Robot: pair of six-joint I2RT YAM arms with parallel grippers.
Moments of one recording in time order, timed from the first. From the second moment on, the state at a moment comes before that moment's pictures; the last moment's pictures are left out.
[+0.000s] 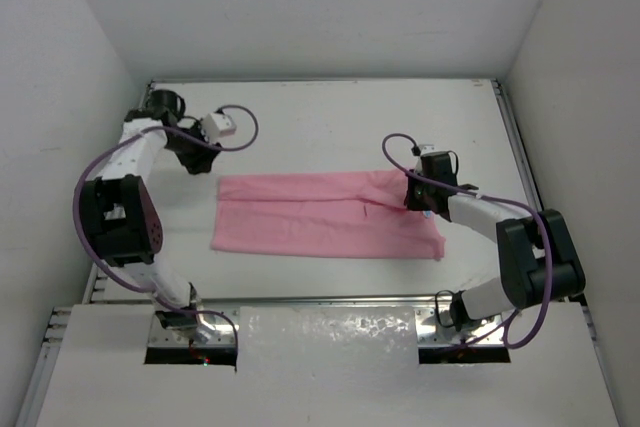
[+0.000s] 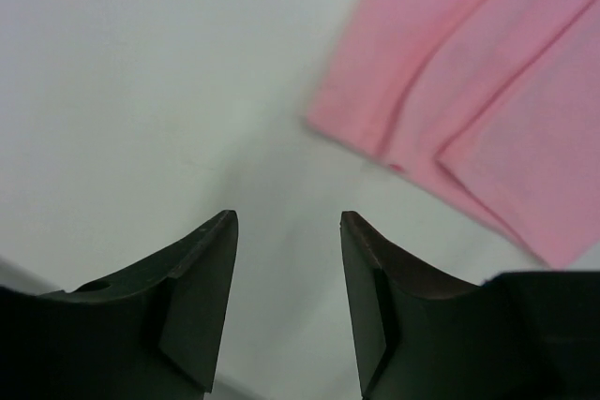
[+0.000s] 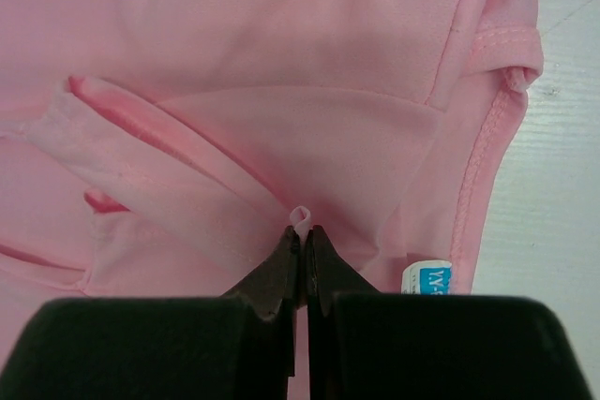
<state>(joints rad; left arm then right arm) 0.13 1.70 1.32 -0.89 0.41 1.07 0.21 1.47 0.61 -0.04 -0.04 0.20</state>
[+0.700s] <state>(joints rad) -0.17 1.80 1.19 -0.41 0.12 0.68 0.21 1.45 0.56 -0.02 -0.04 0.19</state>
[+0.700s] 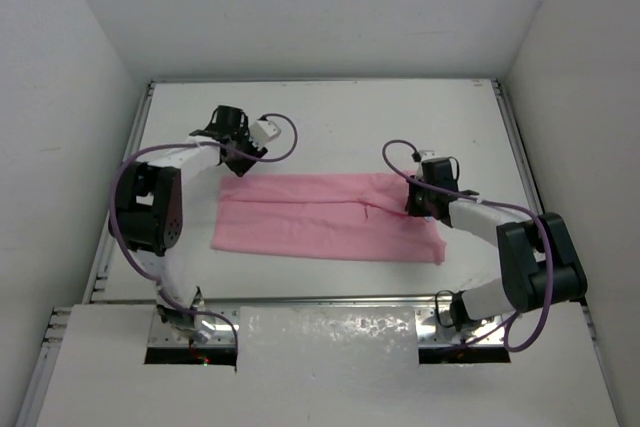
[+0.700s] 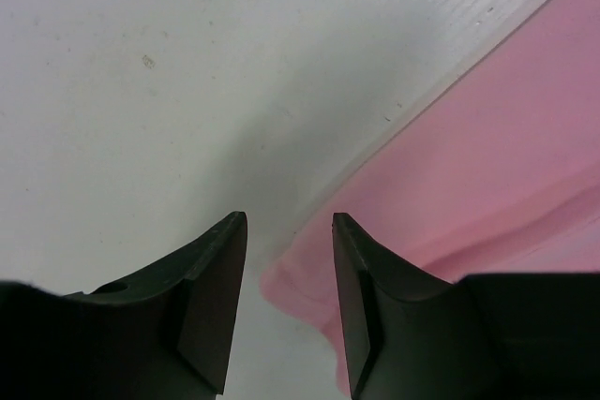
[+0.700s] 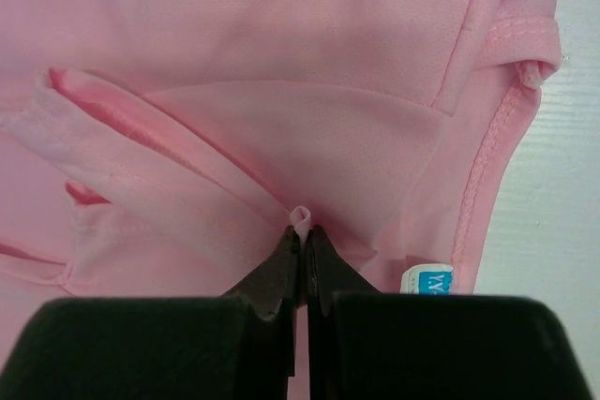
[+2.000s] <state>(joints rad) -0.19 1.55 0.91 -0.46 0.10 0.80 0.21 1.13 0.49 -0.15 -0.13 -0.17</state>
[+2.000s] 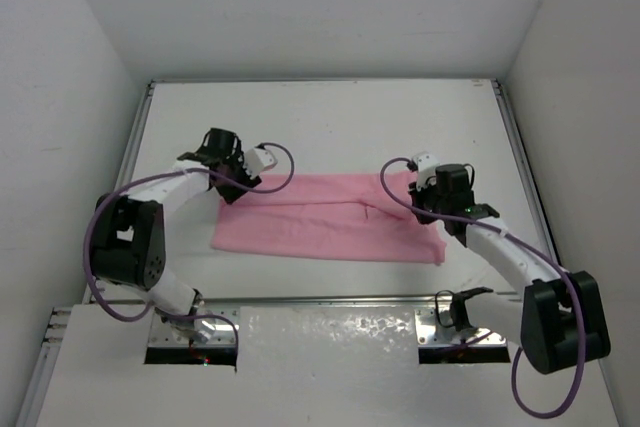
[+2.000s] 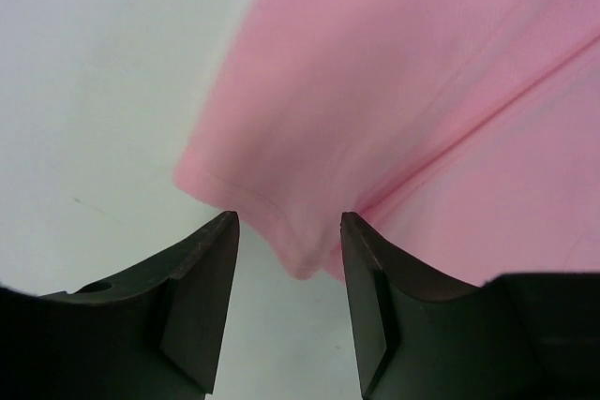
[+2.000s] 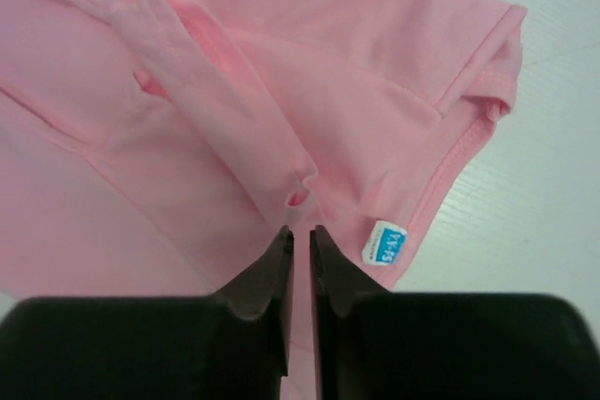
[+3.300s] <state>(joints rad) -0.18 1.72 1.05 -0.41 -0.07 0.57 0.47 1.58 0.69 0.01 -0.19 0.15</state>
